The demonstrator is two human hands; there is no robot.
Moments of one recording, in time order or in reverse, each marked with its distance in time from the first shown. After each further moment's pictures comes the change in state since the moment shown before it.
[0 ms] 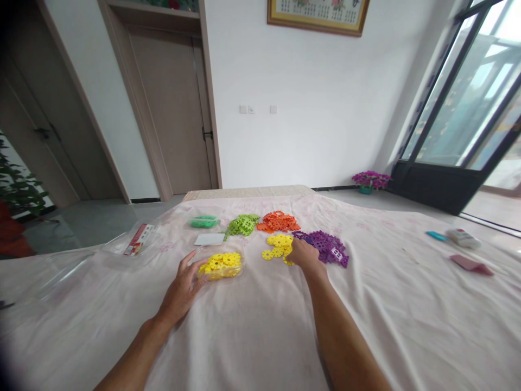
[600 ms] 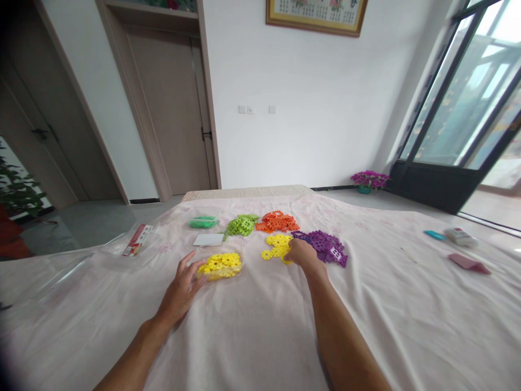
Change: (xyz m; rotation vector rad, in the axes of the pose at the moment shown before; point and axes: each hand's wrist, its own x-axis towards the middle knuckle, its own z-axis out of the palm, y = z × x) left_hand 0.000 0.000 0.001 0.017 0.009 -0.009; right_hand 0.008 0.005 0.002 0.078 -0.034 -0.087
